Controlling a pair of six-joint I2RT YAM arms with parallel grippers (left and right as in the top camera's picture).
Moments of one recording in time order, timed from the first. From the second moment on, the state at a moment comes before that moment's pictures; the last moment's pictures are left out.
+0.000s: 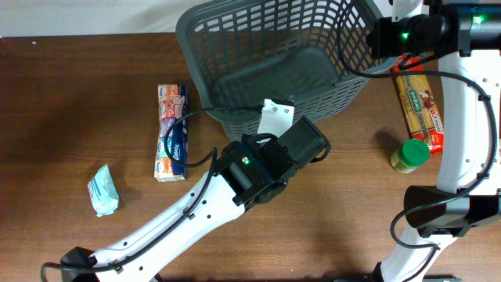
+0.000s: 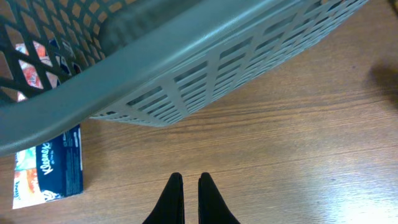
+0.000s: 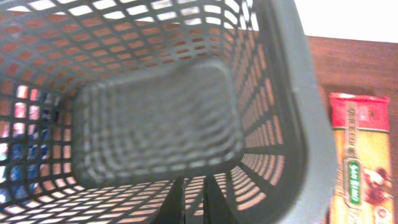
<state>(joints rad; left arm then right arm) -0.94 1.58 1.57 -1.05 -0.50 -0.64 -0.02 1.98 2.40 -1.36 -0.26 -0.09</state>
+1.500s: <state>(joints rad) -0.94 1.60 1.57 -0.97 -0.47 -0.64 -0.02 1.98 2.22 -1.30 -0.20 -0.08</state>
